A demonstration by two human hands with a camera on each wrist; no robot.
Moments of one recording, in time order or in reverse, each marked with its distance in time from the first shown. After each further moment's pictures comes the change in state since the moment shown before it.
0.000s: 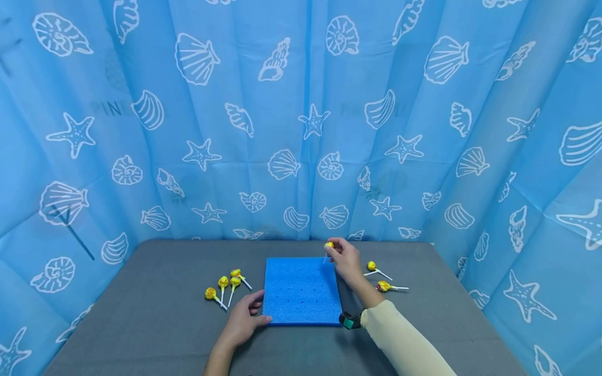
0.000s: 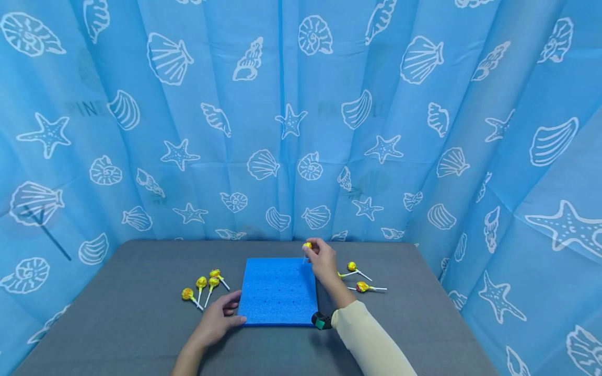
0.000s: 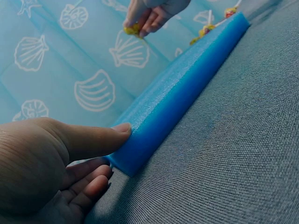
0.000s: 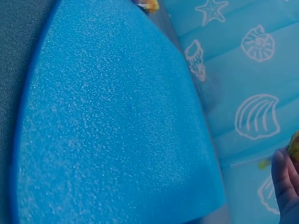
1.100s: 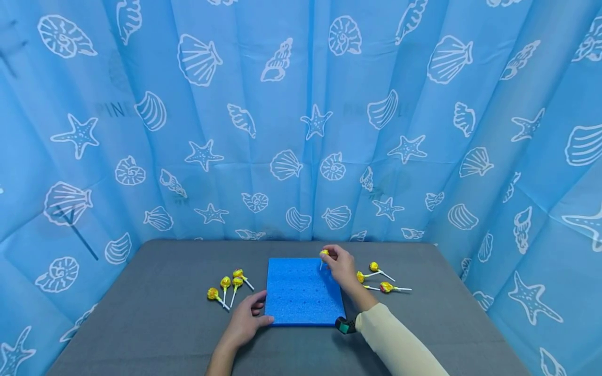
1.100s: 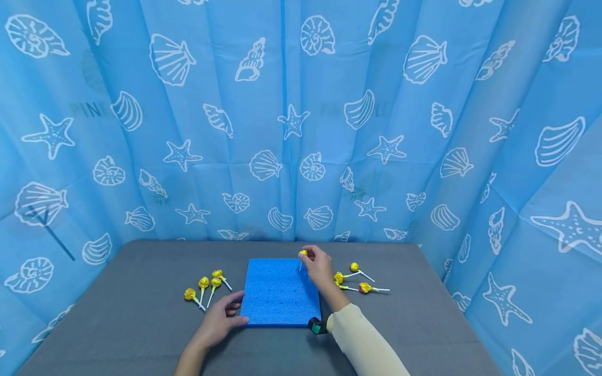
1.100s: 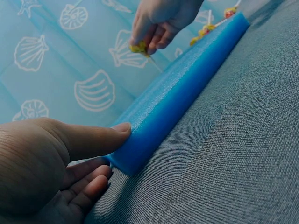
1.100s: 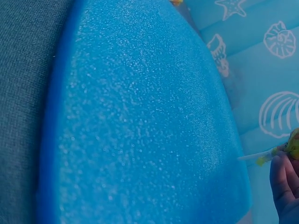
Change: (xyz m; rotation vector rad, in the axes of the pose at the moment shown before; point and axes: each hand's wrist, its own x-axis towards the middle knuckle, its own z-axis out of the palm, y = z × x) left_hand -0.001 0.002 0.000 -0.004 0.015 0.000; right_hand -0.003 0.018 0.023 -0.051 -0.033 0.031
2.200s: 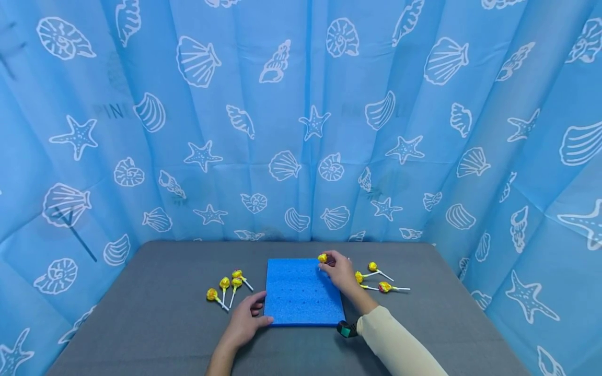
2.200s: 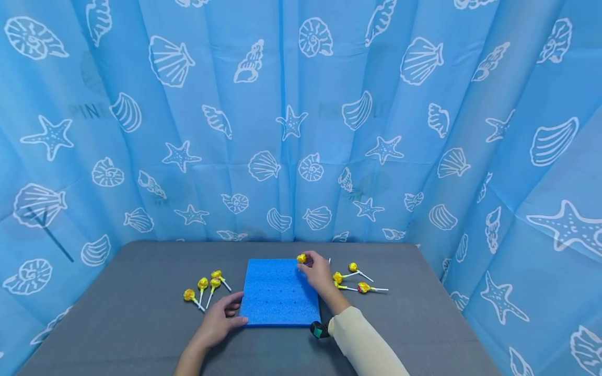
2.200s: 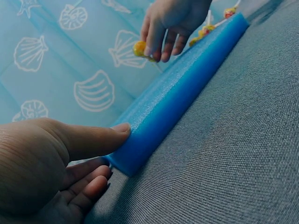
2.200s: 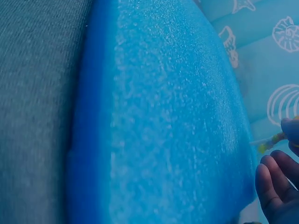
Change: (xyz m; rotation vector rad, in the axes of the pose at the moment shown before) left_hand -0.001 0.001 0.002 0.010 0.003 -0.014; right_hand -0.008 0.007 -0.001 -0.158 -0.051 -0.008
